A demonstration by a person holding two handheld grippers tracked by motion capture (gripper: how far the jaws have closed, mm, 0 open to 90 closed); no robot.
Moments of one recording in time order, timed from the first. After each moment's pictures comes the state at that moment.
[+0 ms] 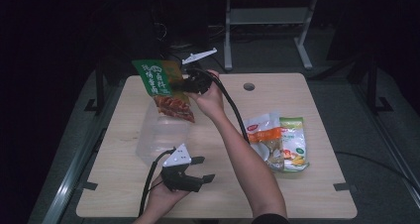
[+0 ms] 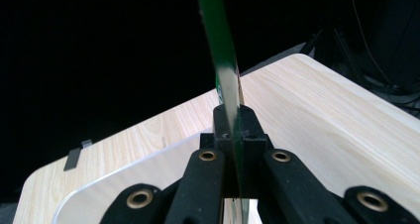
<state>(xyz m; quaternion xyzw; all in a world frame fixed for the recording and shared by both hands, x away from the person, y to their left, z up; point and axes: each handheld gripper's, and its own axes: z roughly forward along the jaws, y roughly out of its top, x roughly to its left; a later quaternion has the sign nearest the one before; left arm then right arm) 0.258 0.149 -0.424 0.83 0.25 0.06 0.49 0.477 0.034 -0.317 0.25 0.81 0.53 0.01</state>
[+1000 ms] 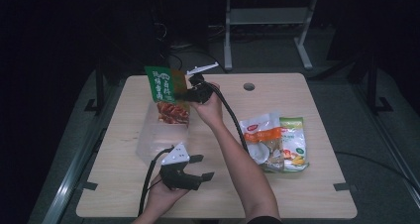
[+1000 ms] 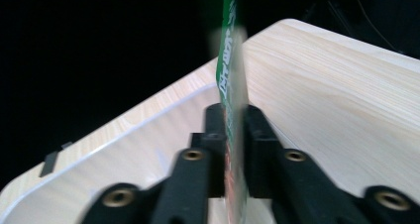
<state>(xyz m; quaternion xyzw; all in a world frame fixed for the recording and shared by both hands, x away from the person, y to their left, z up) 0.261 0.152 -0.423 0.83 0.26 0.06 0.50 0.493 0.033 -0.374 0.31 0.80 0.52 -0.01</state>
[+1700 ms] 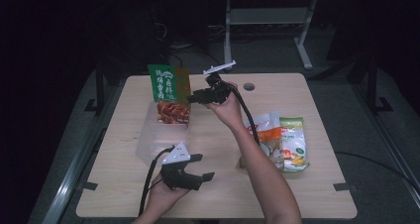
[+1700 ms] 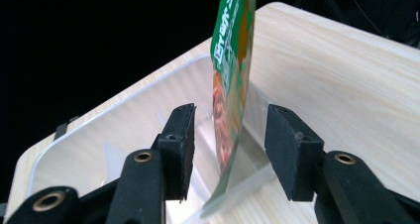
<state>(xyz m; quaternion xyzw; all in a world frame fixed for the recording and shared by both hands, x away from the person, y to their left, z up) 0.264 0.151 -0.425 0.83 0.27 0.06 0.49 0.477 -0.018 -0.358 0.31 0.81 0.50 -0.01</state>
